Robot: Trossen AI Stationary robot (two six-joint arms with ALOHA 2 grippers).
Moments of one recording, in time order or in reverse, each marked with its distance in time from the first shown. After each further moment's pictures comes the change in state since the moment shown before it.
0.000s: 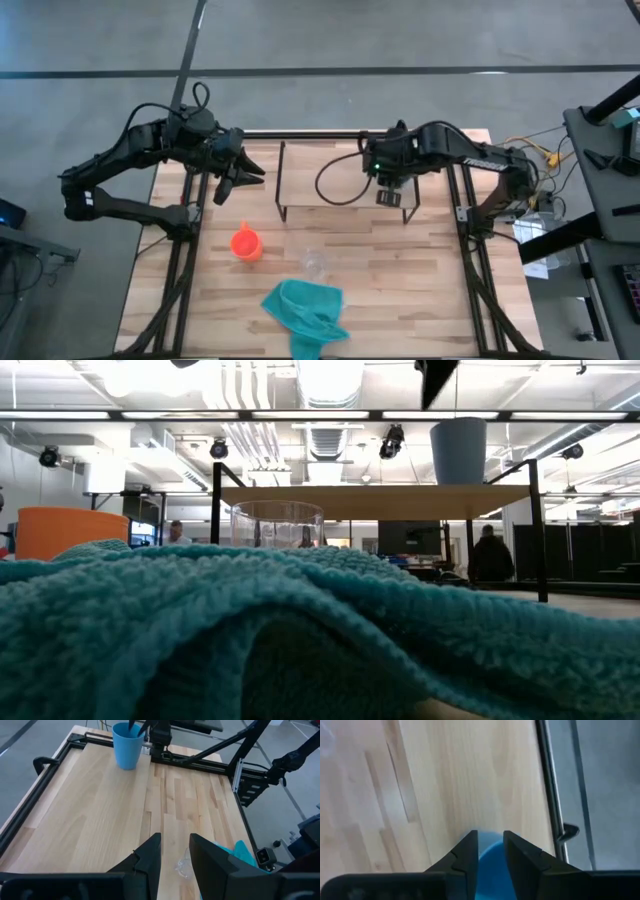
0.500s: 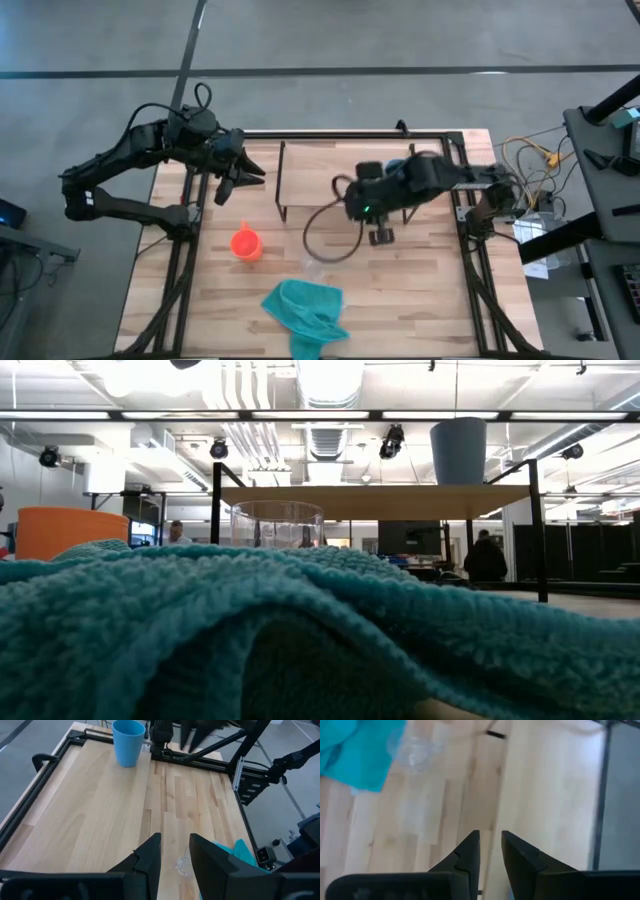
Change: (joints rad) left arm 0.000 0.004 -0.003 -0.007 0.001 -0.003; right arm 0.227 0.181 0.252 -0.004 -0.090 -0.130
